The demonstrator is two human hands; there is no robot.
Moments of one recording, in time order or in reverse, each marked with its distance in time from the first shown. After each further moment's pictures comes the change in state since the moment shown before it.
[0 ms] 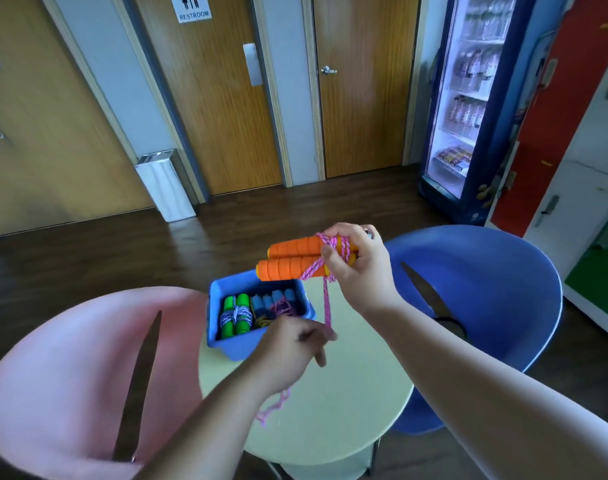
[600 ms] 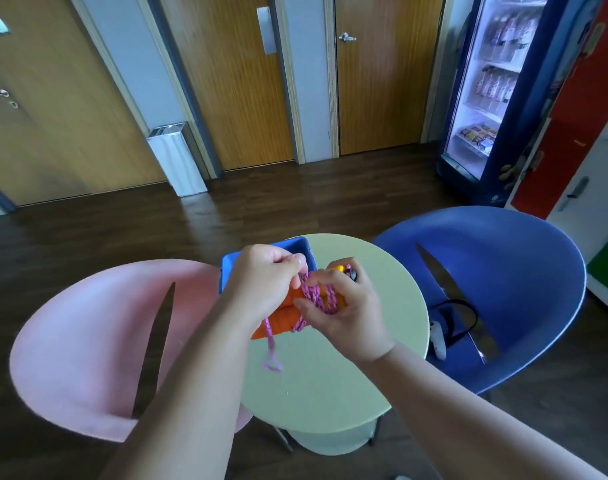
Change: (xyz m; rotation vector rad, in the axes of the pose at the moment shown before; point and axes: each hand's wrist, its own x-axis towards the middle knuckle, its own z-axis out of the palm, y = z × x) left_hand 0.002 0.037 -0.056 -0.111 0.377 -0.146; right_hand -0.082 0.008 0.038 0.036 -0.074 -0.161
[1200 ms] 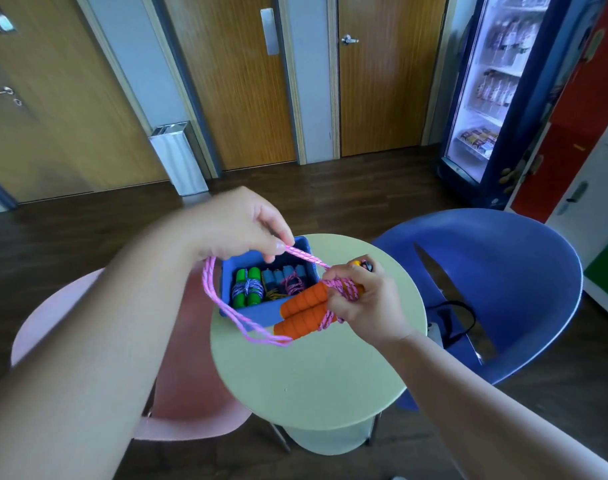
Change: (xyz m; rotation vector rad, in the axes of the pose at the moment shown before) left_hand 0.026 0.063 -0.076 0.407 -0.467 0.208; right_hand 0.008 0.018 -0.028 0.054 -0.081 0.206
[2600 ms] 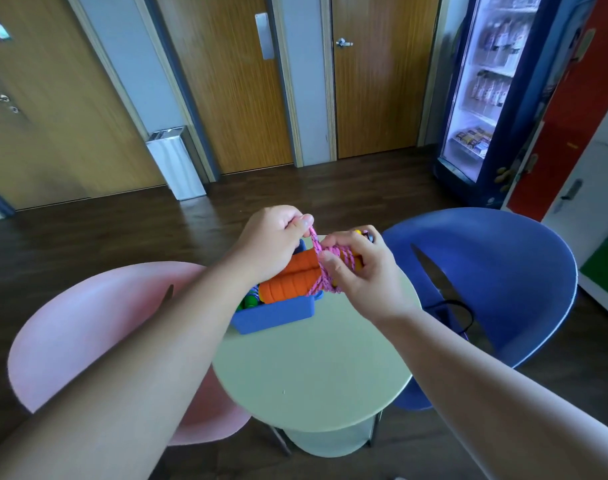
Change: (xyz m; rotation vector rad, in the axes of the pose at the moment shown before) left_hand 0.046 -0.013 0.070 -0.043 0.440 0.146; right_hand 0.029 -0.025 -0.014 0.037 0.024 -0.117
